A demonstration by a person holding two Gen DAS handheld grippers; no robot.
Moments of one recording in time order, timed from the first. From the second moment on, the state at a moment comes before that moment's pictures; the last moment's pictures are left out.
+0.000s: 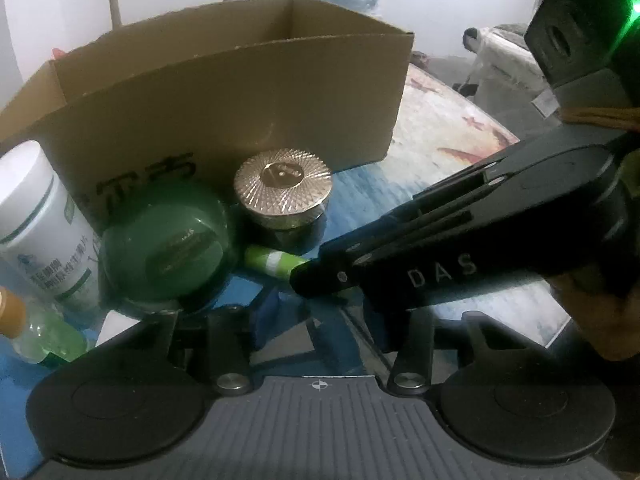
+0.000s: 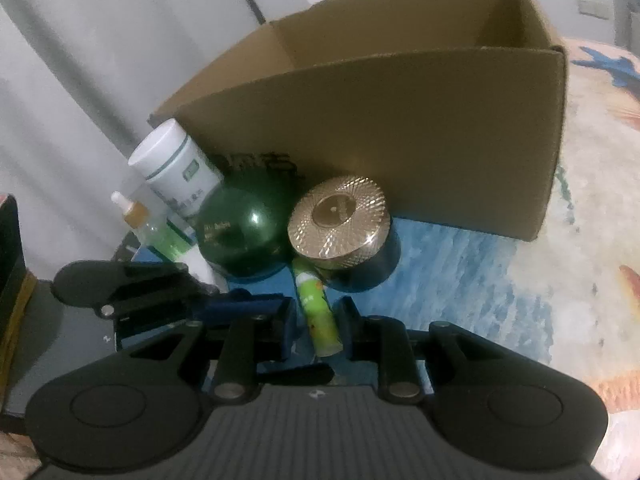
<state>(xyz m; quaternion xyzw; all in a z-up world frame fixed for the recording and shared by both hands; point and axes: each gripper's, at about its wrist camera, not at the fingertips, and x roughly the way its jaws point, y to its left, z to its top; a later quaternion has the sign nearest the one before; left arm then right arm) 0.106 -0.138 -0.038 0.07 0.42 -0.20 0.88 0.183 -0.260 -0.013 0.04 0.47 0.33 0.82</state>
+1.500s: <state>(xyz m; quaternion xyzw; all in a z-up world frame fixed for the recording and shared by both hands) 0.134 -0.093 0.088 0.16 0.26 -0.17 0.94 0.233 -0.197 0.129 0.03 0.38 0.38 0.84</state>
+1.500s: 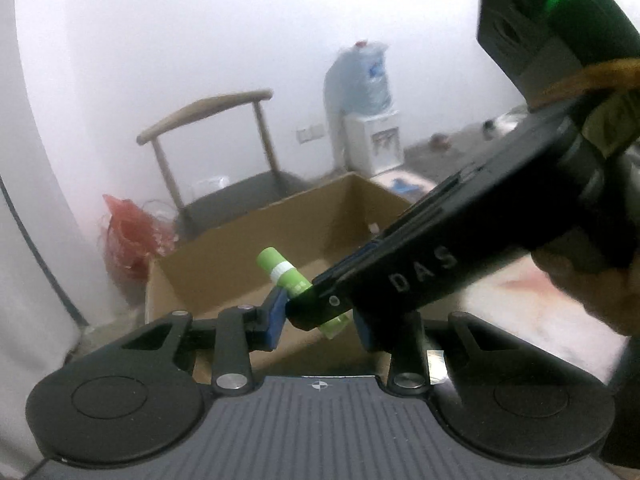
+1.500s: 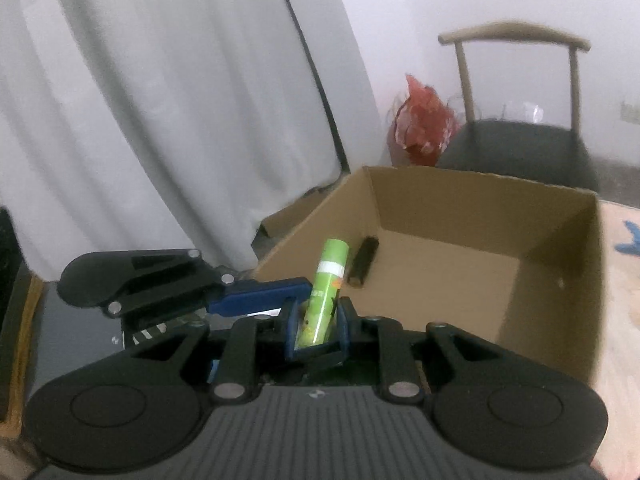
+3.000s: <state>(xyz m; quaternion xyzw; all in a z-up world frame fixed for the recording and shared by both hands) 0.104 -0.026 0.096 0.08 0.31 -0.19 0.93 0.189 -0.274 0.124 0.12 0.39 0.35 0.84</state>
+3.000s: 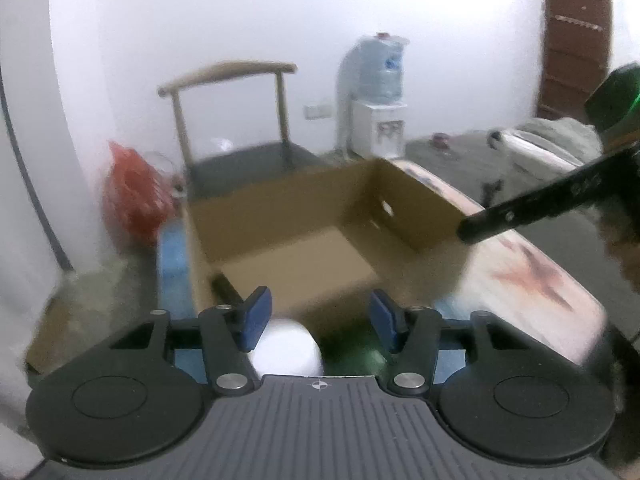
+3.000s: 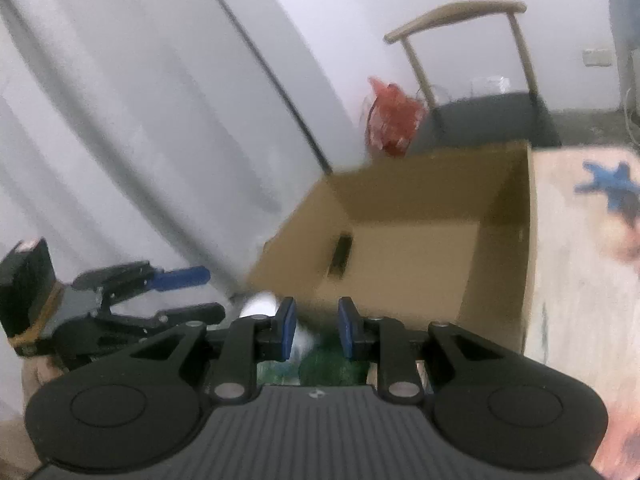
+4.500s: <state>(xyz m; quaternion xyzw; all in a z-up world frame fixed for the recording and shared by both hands) 0.069 -0.091 -0.043 0.09 0.41 -0.24 0.88 0.155 -0.222 -0.011 0.08 0.50 0.33 0.80</state>
